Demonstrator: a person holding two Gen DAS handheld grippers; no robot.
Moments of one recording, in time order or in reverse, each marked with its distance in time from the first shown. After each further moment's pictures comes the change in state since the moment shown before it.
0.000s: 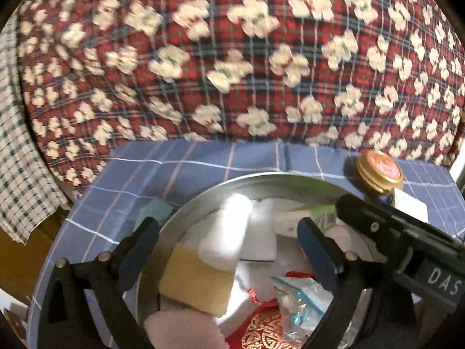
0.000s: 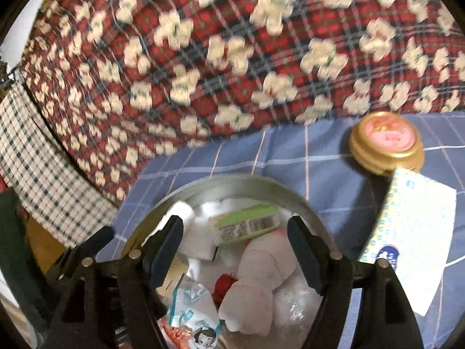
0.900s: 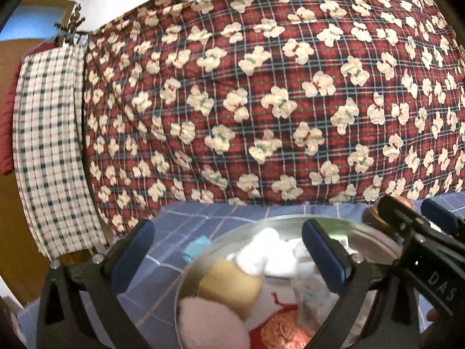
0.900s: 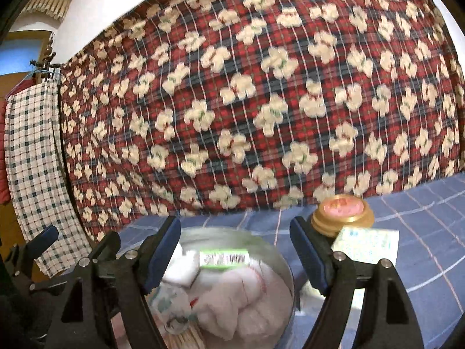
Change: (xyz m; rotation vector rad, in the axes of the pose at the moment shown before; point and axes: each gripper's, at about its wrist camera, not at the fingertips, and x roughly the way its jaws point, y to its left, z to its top) left arm -0.072 -0.001 -0.063 -0.027 -0.444 0.199; right arm -0.070 0.005 -0.060 -0.197 -0.472 -0.077
